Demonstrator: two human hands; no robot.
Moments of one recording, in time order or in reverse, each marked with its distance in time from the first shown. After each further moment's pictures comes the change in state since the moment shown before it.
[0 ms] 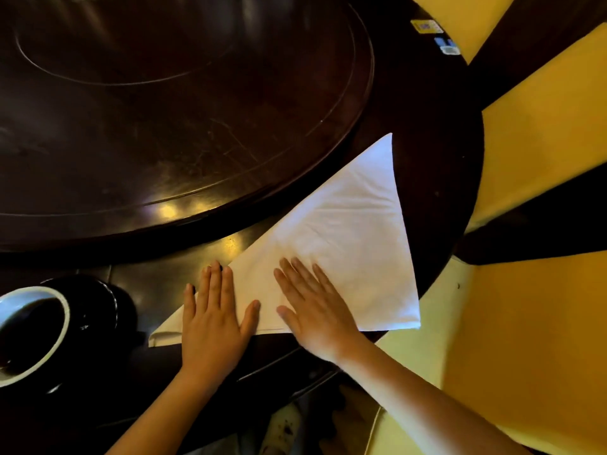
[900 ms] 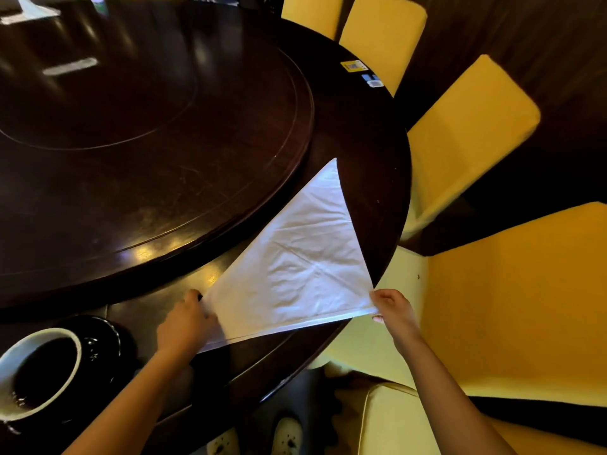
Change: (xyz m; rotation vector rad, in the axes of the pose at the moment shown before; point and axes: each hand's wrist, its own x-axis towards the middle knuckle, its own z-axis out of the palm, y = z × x) left_hand 0.031 -0.009 -0.066 -0.253 -0.336 -0.222; right_hand -0.111 0.099 -0.026 1.239 0.412 1.123
